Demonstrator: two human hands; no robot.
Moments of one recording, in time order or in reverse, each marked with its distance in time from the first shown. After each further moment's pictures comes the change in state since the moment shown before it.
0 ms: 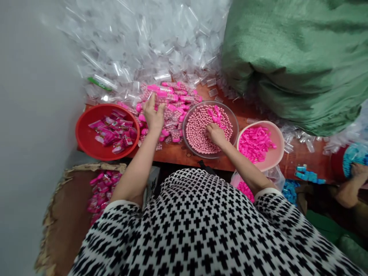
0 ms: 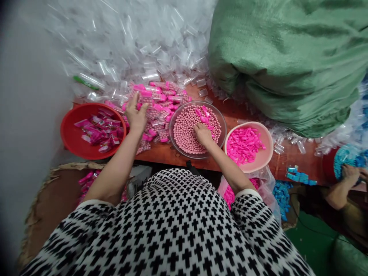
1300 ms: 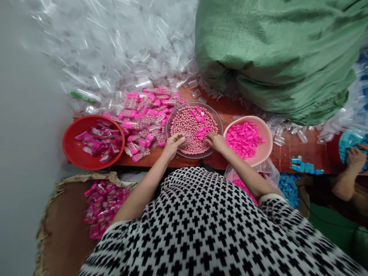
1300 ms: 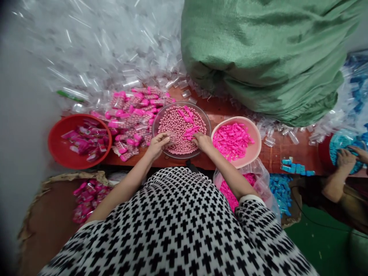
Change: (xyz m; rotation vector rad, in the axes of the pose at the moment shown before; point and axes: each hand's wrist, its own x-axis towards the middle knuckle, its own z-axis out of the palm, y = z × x) left_hand -0.130 0.037 0.089 -0.624 -0.486 -0.597; right_hand -0.067 0.058 -0.006 0.152 -0.076 0.100
